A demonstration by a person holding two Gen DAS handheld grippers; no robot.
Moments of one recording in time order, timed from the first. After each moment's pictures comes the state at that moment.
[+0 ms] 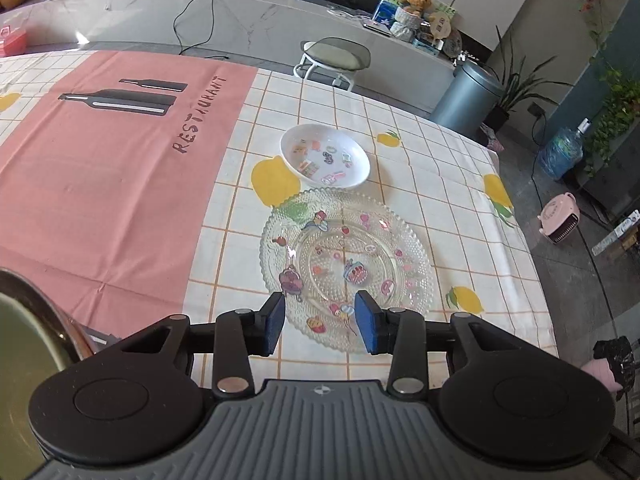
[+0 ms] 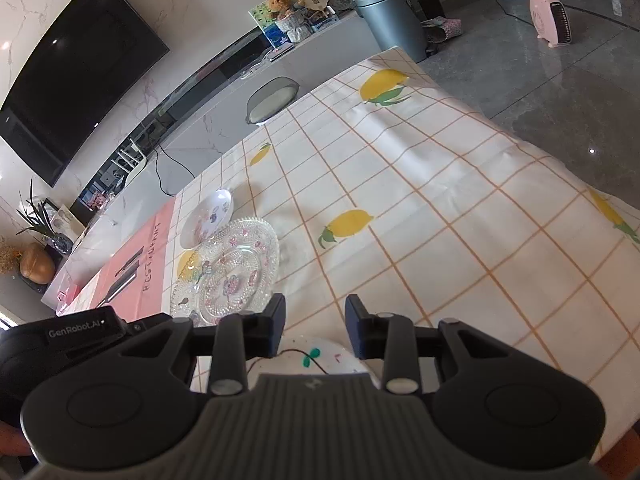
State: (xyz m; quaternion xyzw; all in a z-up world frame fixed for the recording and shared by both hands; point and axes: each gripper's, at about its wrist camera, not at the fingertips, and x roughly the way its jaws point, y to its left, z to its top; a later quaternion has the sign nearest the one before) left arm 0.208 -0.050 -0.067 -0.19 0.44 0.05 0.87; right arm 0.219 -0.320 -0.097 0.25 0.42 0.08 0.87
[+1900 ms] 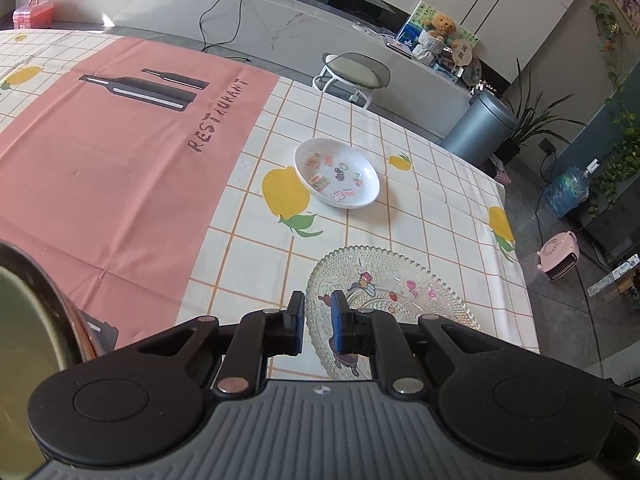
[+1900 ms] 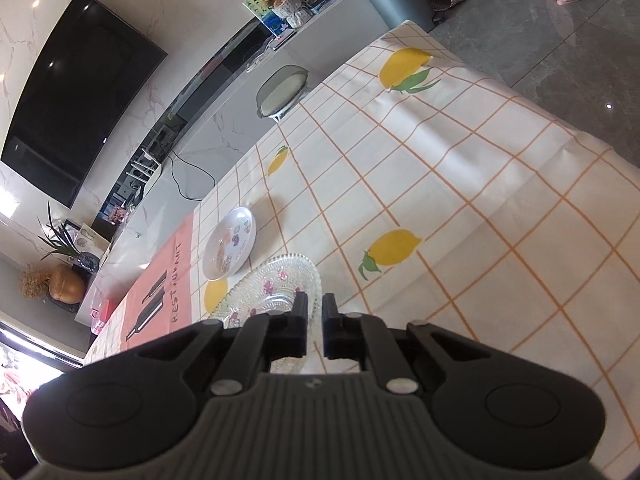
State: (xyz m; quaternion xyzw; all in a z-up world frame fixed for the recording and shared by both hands) left arm 0.196 -0.046 -0.060 -0.24 0.42 0.07 0.87; right arm 0.266 -0.320 -0.098 0.32 0.44 0.10 0.83
